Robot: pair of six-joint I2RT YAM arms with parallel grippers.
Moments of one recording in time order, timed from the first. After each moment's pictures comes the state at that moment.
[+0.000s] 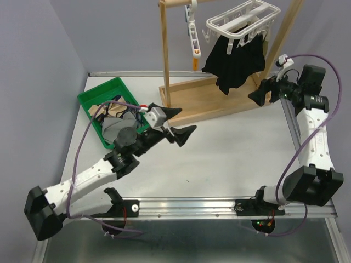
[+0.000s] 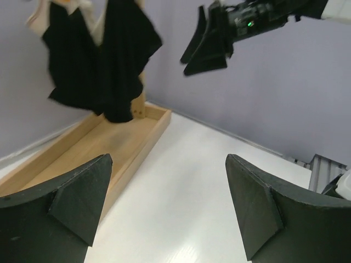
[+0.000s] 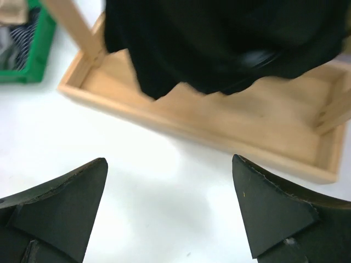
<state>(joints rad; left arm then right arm) -0.79 0.85 0.64 0.48 0.14 -0.15 -0.25 1.41 1.50 -0.58 -0.81 -0.30</state>
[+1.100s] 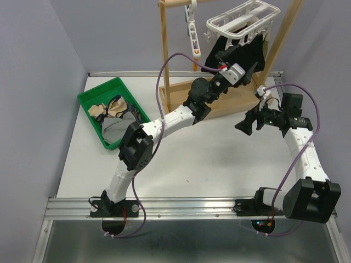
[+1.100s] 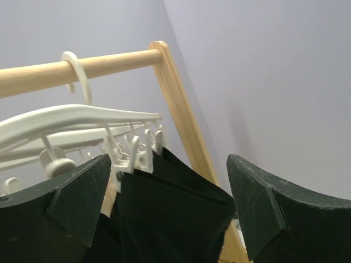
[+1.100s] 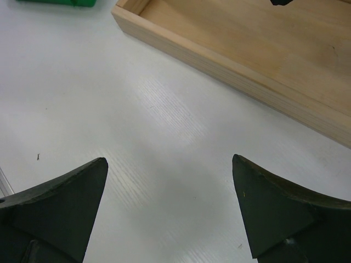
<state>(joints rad) -0.92 2.12 1.90 0.87 0.05 0.38 -0.17 1.20 1.03 -0.59 -0.95 -0.49</state>
